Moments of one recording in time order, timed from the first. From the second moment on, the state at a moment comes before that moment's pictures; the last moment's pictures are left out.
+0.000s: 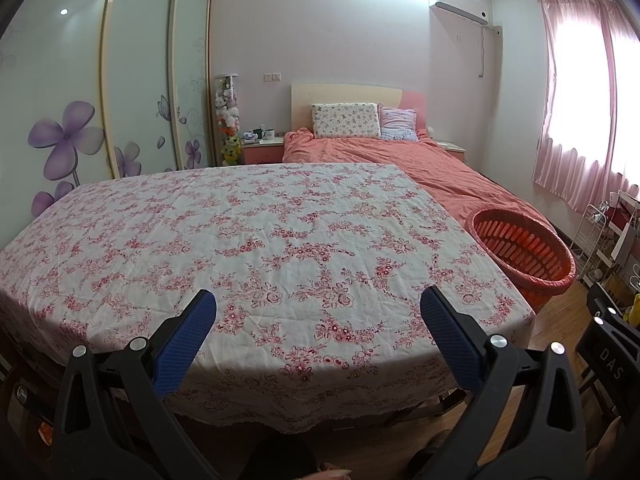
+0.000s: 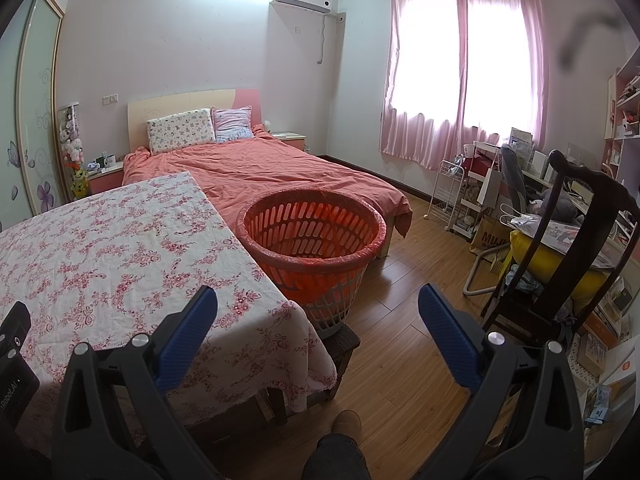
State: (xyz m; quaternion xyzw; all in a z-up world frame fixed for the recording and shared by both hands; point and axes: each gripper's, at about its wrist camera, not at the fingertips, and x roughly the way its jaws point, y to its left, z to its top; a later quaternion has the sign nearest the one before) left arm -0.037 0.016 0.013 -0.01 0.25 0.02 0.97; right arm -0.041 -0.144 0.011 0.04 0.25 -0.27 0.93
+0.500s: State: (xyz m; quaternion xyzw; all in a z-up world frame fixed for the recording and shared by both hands) left arm -0.038 0.015 0.011 0.00 0.25 0.02 0.97; right arm -0.041 -0.144 0.011 0.04 0.25 -0.27 0.93
